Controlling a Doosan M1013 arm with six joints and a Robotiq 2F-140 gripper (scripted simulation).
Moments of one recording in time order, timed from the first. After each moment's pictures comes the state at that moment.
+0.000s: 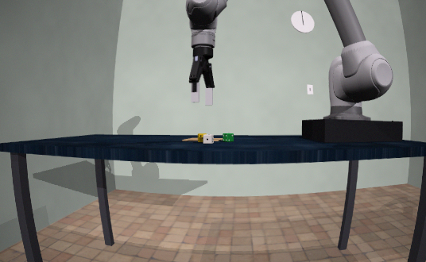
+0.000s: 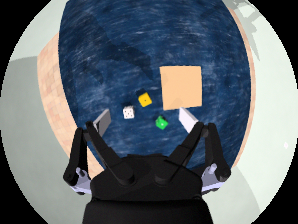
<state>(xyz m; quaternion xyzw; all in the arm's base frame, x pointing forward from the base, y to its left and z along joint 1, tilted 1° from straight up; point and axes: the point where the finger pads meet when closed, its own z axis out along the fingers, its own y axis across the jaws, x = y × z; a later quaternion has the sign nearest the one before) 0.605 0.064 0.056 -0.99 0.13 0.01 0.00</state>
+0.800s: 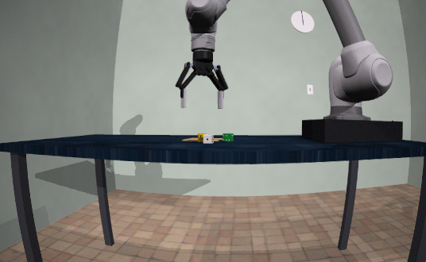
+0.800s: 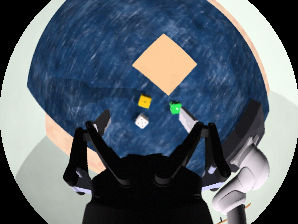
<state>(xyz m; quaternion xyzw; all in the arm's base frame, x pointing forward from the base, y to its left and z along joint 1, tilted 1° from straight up) 0.605 0.063 0.041 -0.88 0.48 0.01 0.00</state>
